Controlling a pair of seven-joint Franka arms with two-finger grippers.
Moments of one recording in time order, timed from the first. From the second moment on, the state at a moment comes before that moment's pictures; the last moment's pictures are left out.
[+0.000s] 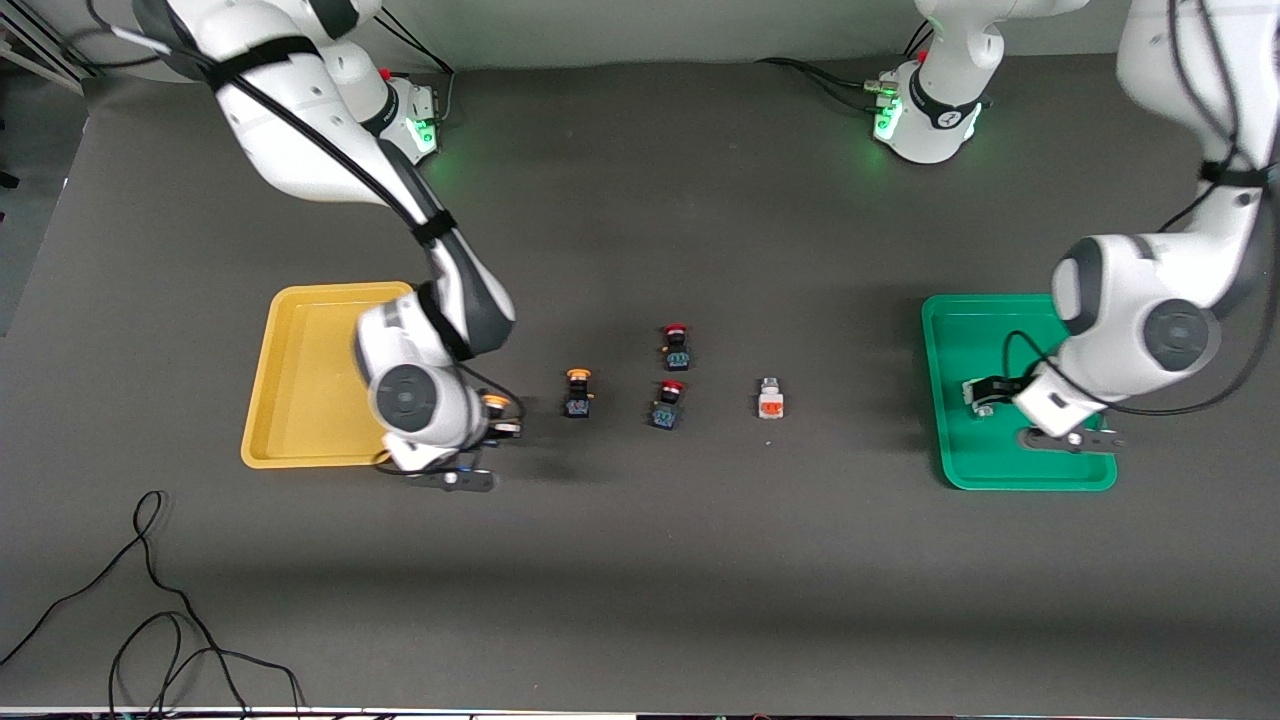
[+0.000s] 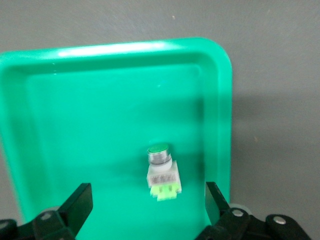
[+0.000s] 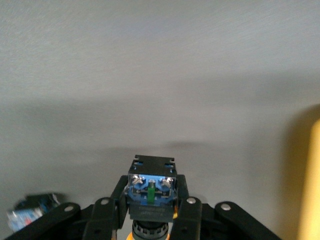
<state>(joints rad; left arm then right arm) 0.02 0.31 0.00 -1.97 0.05 2.18 0.05 0.43 0.63 -0.08 -1.60 0.04 2.06 0.43</state>
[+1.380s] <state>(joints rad) -0.46 0.40 -0.04 -1.66 -0.06 2.00 -0.44 0.26 0.42 -0.19 -2.15 0.04 2.41 -0.05</state>
